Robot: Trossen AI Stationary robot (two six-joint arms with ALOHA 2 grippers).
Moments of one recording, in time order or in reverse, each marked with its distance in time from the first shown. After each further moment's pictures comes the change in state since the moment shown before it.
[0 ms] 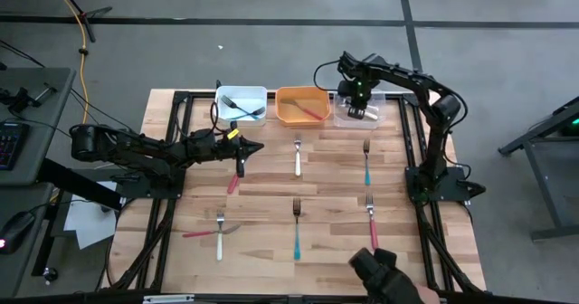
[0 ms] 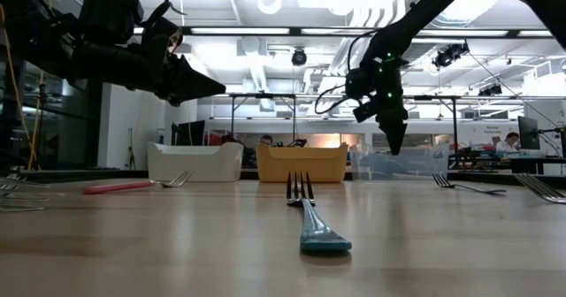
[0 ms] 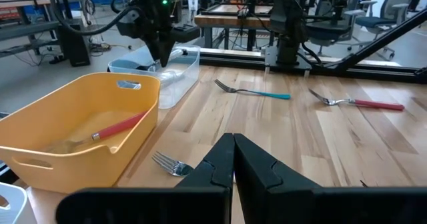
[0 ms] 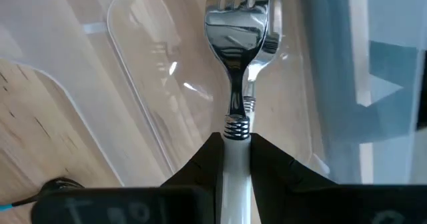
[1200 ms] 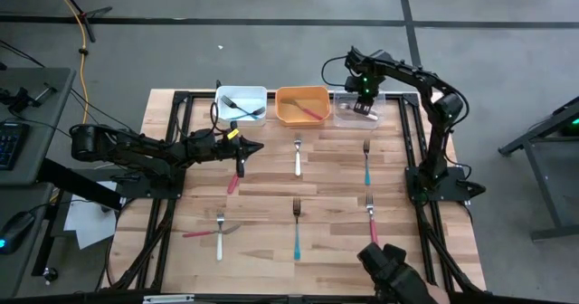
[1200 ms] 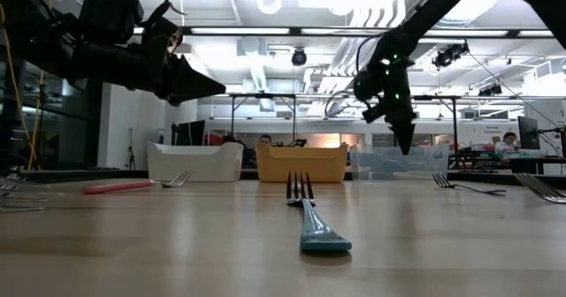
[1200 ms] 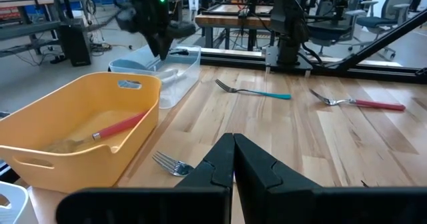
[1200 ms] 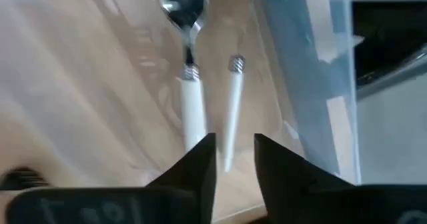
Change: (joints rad) left arm 0.000 0.000 0.000 0.000 -0.003 -0.001; right arm -0.062 -0.014 0.000 -0.014 0.044 0.006
